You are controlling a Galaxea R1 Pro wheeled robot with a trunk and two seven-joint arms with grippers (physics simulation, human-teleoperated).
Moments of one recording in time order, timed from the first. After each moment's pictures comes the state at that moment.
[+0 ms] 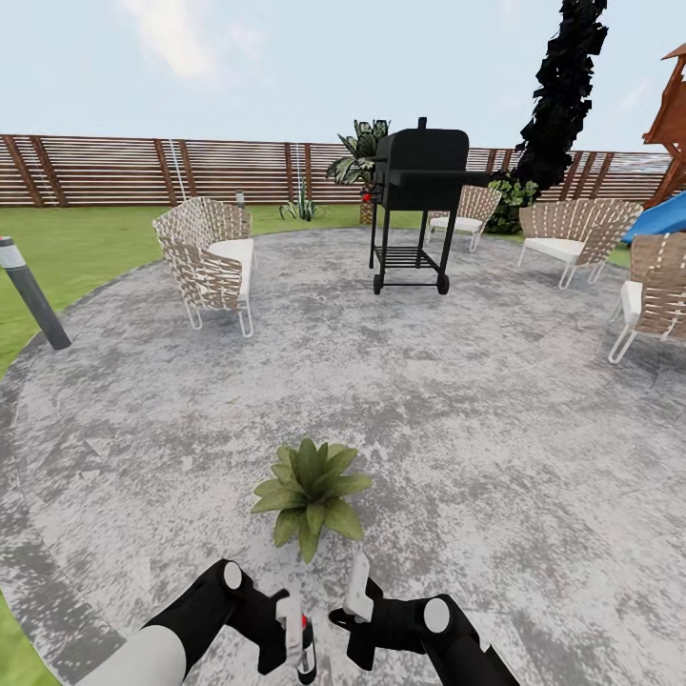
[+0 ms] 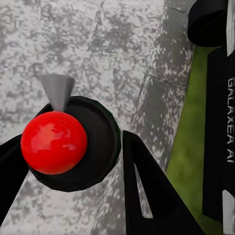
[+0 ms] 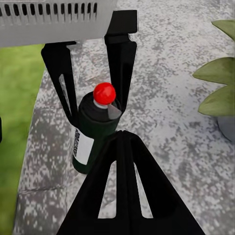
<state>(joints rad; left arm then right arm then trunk) -0.60 -0.05 -0.09 -0.44 -0.89 -0.11 -1.06 -0.31 0.10 0.24 -0.95 0.61 -0.06 0.83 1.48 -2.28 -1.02</state>
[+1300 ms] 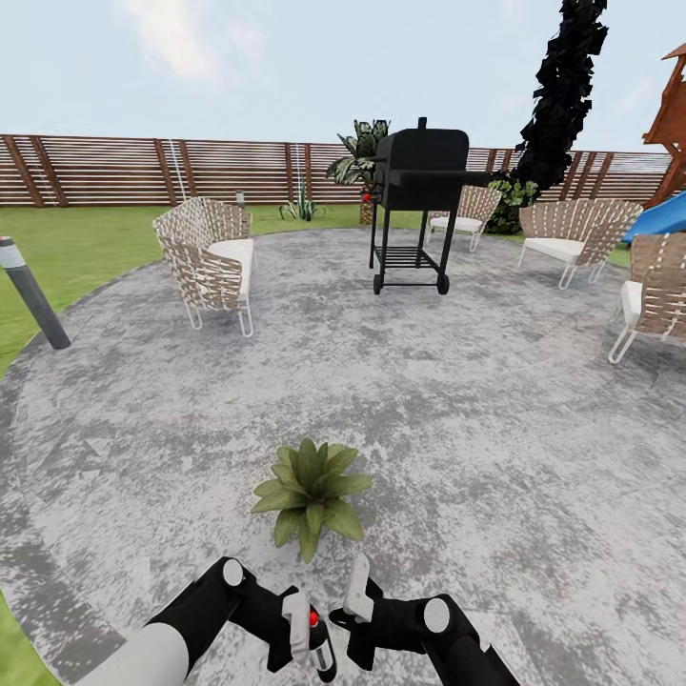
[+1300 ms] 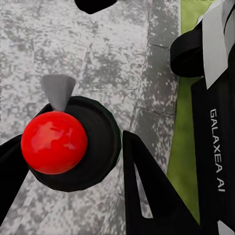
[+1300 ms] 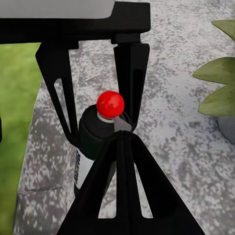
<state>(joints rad) -0.60 -0.05 -0.09 -0.44 -0.79 -0.20 -1.13 -0.31 0.10 0.24 -0.95 0.61 -0.06 0.83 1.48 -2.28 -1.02</state>
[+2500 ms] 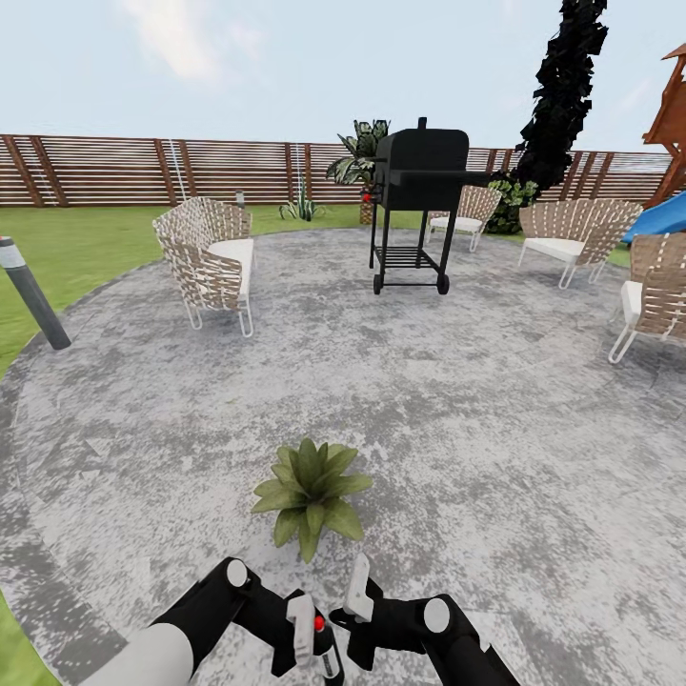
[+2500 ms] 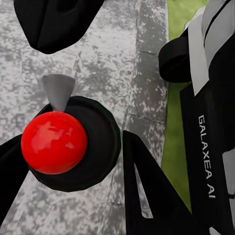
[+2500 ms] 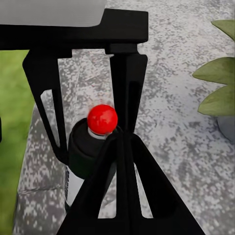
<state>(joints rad) -0.60 -0.07 -0.09 -0.44 -0.79 -0.22 -1.16 -0.31 0.10 0.24 -0.95 0.61 -0.06 0.83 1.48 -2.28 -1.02</state>
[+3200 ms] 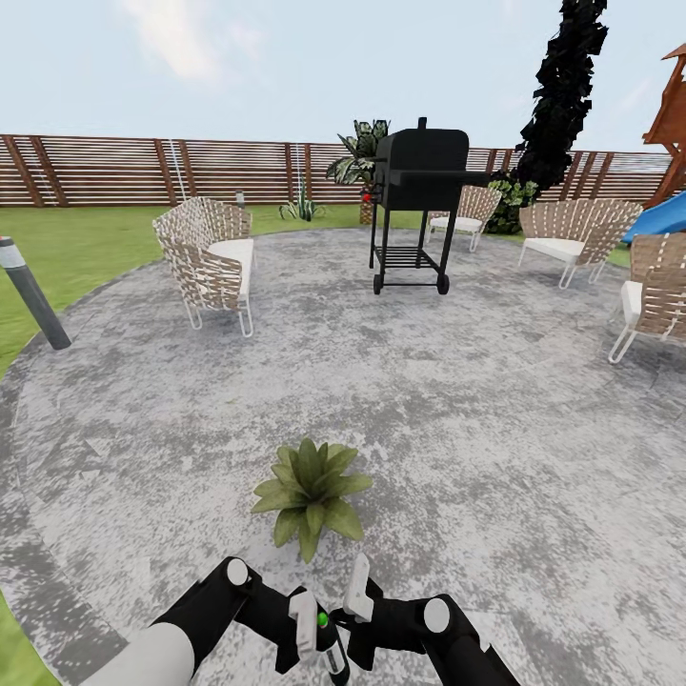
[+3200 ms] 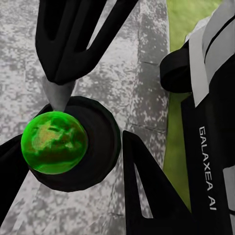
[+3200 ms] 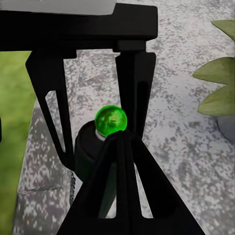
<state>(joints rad) -0.61 -0.07 -0.09 -0.44 -0.75 -0.22 -1.16 -0.31 0.10 0.24 -0.95 0.61 -0.06 0.83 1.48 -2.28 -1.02</state>
